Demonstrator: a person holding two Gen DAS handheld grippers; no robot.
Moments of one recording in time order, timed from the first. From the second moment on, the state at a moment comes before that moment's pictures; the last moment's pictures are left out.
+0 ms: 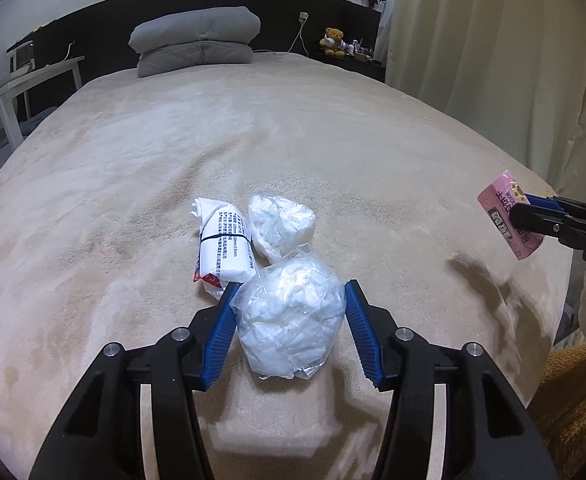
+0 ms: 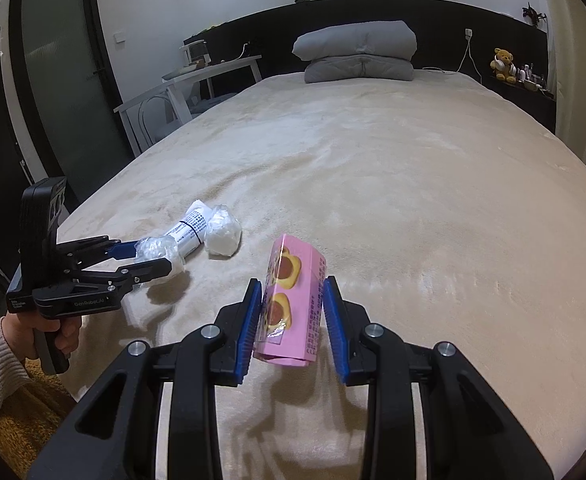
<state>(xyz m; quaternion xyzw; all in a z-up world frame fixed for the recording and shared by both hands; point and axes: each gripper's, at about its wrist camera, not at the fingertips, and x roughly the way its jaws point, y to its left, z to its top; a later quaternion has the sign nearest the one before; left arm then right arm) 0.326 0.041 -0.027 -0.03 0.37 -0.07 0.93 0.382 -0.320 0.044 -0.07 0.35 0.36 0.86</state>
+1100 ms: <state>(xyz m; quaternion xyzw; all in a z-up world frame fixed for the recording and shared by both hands) 0.134 0.018 0.034 -0.12 0.24 -0.08 0.96 0.222 -0.319 0.049 -0.01 0.34 0.41 0.84</state>
